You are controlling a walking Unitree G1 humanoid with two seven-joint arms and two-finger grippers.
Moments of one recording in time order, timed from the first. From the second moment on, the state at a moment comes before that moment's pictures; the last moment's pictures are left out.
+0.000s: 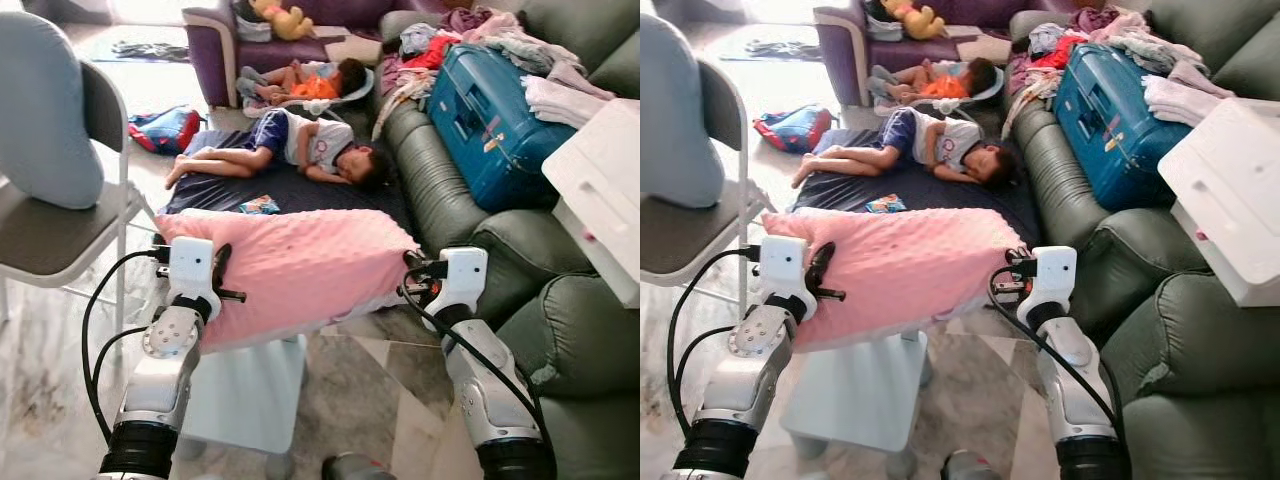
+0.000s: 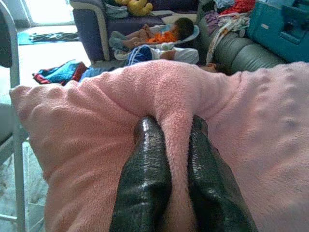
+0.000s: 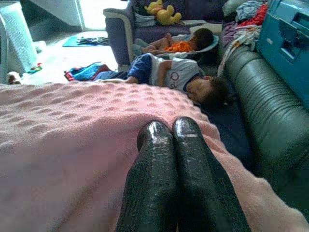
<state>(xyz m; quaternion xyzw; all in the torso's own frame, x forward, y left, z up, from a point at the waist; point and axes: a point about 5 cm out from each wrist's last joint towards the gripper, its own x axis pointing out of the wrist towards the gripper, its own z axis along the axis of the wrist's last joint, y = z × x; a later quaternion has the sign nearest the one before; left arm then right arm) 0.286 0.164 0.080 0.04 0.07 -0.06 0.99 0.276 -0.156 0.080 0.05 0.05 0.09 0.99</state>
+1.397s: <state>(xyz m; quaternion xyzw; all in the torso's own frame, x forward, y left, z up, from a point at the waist) 0.285 0.158 0.076 0.03 0.08 -0.07 0.99 0.277 -0.163 0.082 0.04 0.05 0.08 0.99</state>
